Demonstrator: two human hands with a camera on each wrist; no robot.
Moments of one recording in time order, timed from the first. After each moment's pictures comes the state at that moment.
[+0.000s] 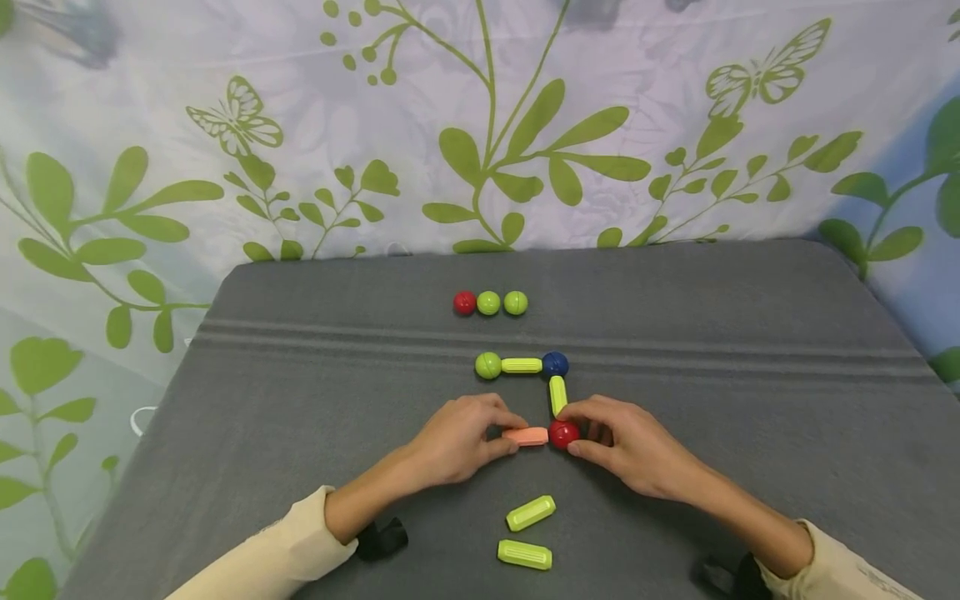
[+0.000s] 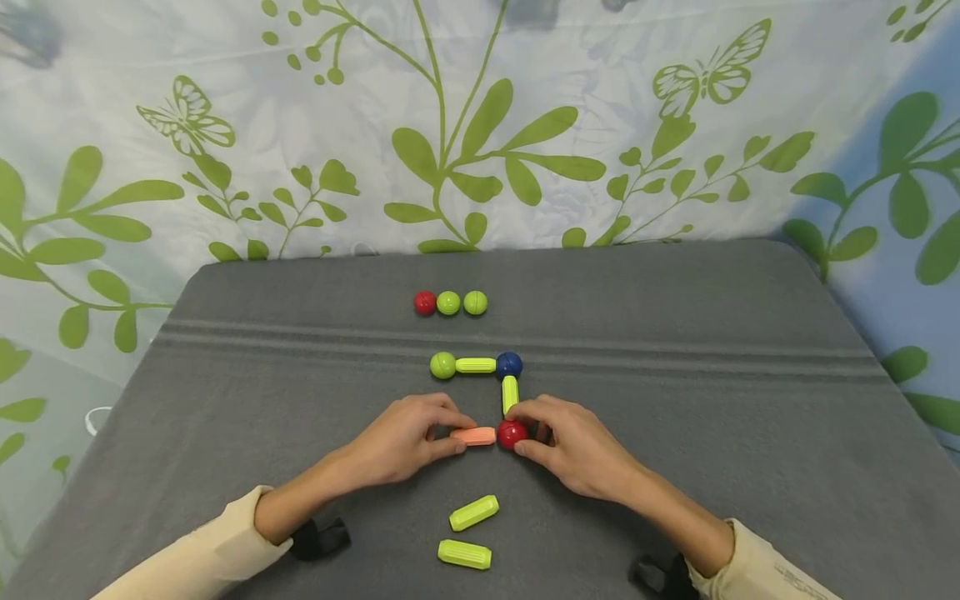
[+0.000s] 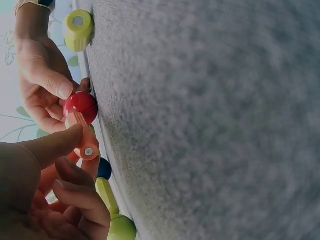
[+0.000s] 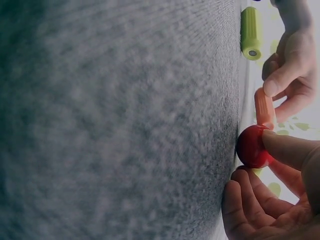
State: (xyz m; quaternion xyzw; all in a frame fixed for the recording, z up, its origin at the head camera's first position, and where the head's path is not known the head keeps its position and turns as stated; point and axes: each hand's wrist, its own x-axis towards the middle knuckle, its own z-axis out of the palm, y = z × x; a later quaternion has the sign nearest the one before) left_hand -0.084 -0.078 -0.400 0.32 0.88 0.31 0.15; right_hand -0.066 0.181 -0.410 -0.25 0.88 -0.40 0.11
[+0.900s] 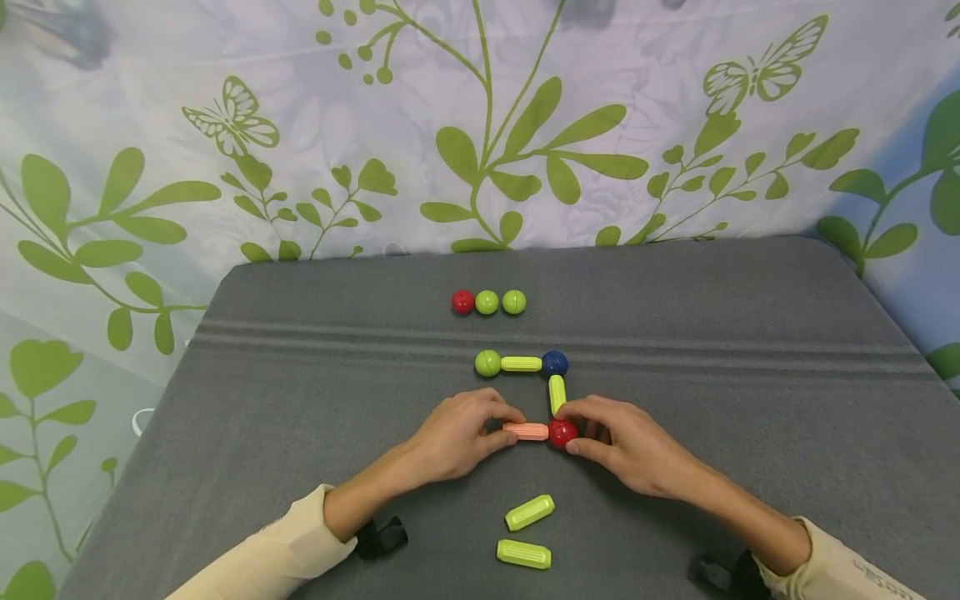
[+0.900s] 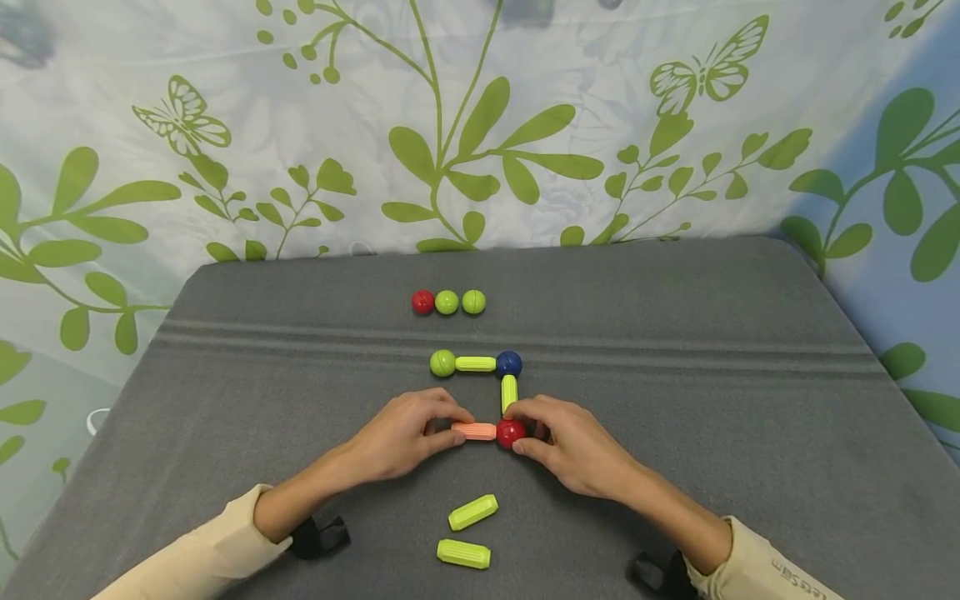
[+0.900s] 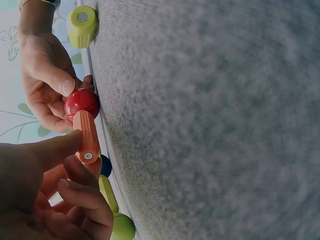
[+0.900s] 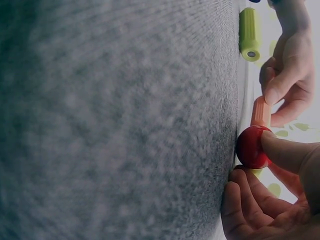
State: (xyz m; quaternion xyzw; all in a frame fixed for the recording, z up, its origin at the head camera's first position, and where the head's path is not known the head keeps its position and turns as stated) left_hand -0.087 -0.078 -0.404 0.32 0.89 0.31 0.12; right_hand -0.067 0.180 -0.410 -0.25 0.87 -0.40 0.12
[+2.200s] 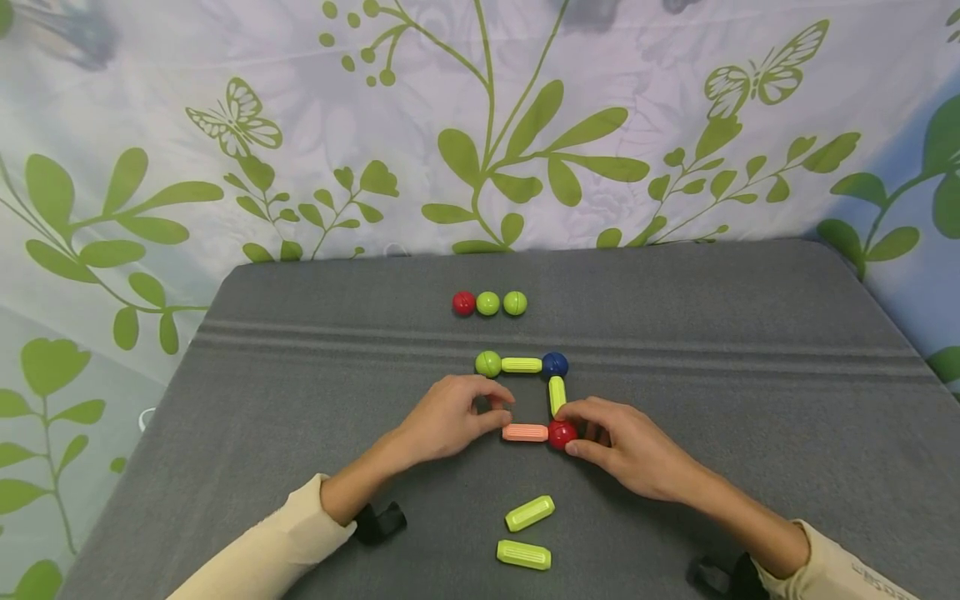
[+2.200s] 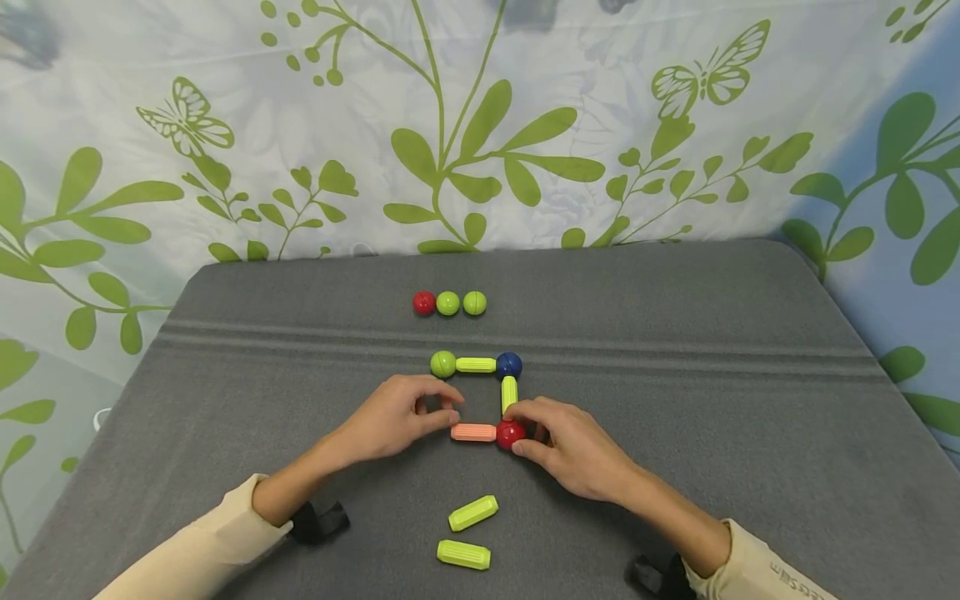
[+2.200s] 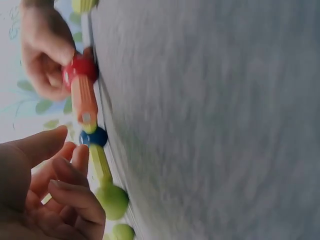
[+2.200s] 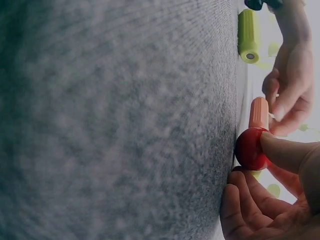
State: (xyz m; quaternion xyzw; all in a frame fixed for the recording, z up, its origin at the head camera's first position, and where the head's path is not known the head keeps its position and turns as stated) left_hand -0.103 -0.088 -0.401 0.28 0.88 0.37 0.11; right_hand -0.066 0.179 -0.409 -0.25 0.87 -0.40 0.12
